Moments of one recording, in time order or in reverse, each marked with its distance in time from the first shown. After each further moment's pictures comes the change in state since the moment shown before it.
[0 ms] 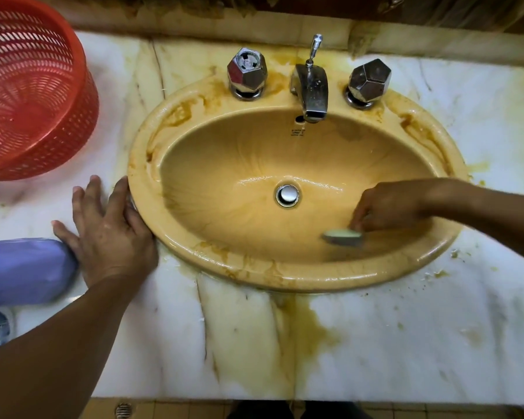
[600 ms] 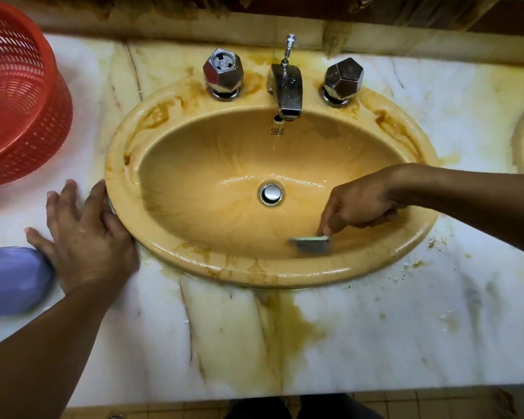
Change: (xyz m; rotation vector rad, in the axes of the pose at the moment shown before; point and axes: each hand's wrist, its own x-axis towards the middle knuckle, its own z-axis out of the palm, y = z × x) left_hand 0.000 0.003 0.000 -0.013 0.041 0.032; right_hand -0.003 -0.014 -0.007 0.200 -0.156 0.047
